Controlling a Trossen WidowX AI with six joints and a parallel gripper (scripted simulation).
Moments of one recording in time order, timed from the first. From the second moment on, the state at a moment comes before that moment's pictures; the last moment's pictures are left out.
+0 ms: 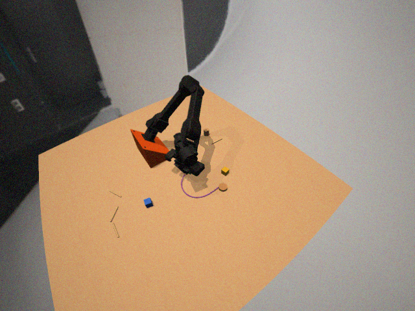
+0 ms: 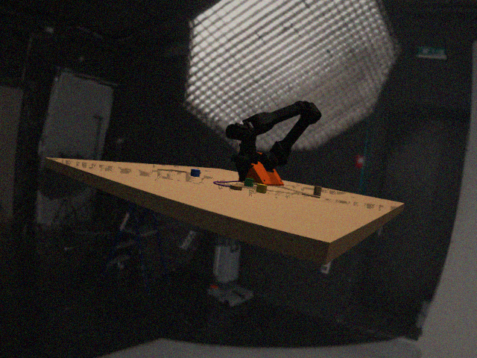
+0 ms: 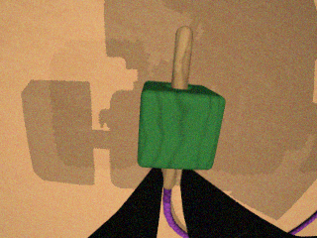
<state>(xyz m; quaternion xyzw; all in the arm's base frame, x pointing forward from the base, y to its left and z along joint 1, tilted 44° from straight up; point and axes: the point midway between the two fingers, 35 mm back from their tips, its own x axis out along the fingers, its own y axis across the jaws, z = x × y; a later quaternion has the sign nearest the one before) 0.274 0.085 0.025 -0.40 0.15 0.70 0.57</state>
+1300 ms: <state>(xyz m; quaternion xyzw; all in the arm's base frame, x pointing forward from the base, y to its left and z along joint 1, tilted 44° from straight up) 0.274 0.041 0.088 -0.02 0.51 0.50 0.70</state>
